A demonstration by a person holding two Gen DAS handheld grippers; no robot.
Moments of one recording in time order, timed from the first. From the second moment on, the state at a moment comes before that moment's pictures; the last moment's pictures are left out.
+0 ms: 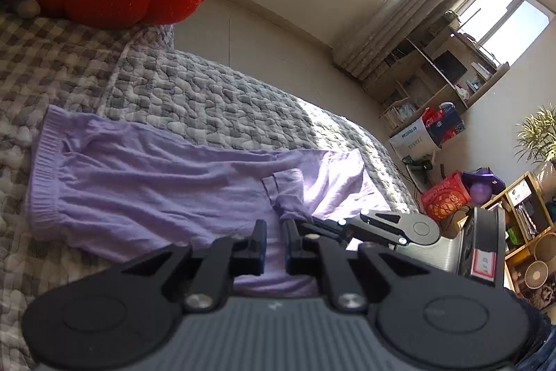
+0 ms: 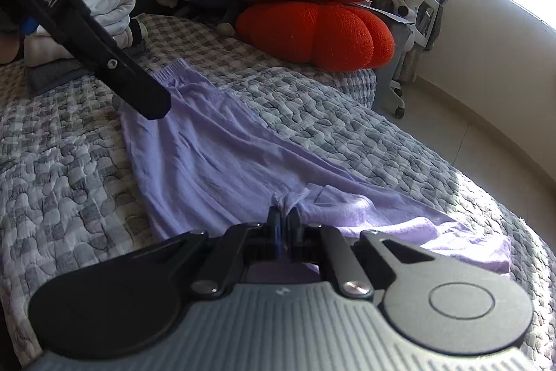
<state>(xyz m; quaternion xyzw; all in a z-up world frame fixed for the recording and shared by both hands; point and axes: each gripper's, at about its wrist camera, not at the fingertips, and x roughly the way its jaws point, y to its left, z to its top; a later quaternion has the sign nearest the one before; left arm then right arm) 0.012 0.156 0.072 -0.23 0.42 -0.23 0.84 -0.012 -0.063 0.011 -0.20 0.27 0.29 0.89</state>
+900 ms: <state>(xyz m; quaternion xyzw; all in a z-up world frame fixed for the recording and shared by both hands) 0.033 0.109 0.010 -0.45 0.49 -0.13 0.74 -0.068 -0.040 0.000 -0.37 0.14 0.29 0.87</state>
